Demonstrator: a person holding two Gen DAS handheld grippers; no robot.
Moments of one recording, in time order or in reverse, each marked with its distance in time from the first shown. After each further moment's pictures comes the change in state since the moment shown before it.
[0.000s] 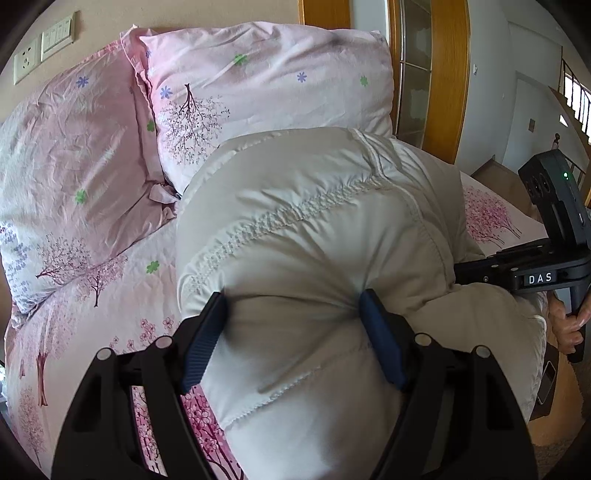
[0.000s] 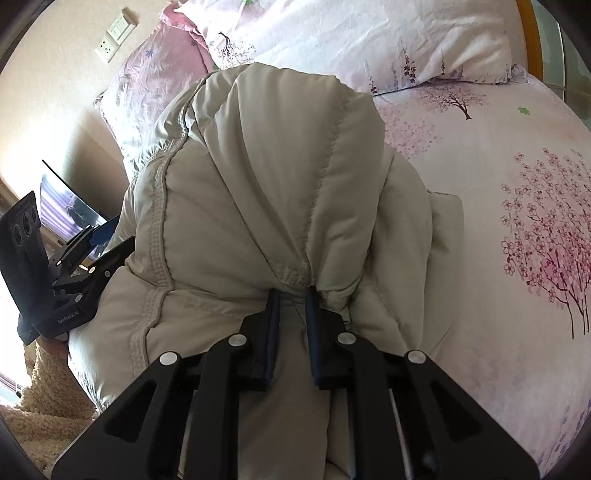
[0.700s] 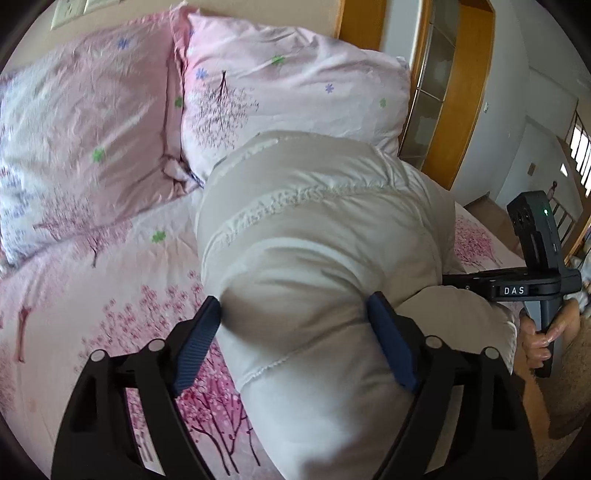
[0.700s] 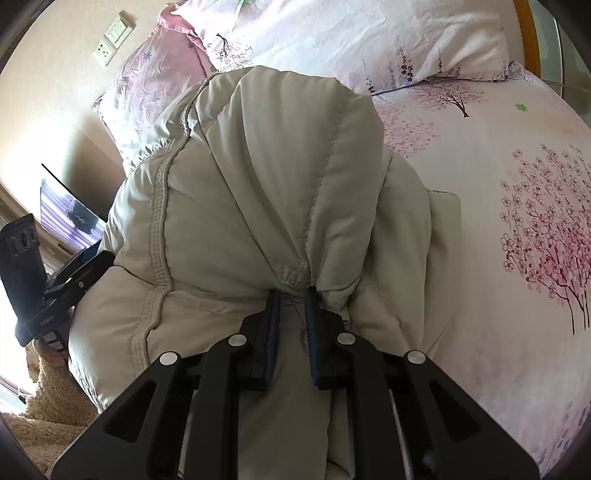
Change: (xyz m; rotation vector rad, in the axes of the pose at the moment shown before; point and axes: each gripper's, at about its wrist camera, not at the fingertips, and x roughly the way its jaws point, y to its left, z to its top) left arm -0.024 0.033 -0.019 -0.173 -0.019 -0.086; right arm -0.001 -0.001 -0.002 0.020 -0.009 0.003
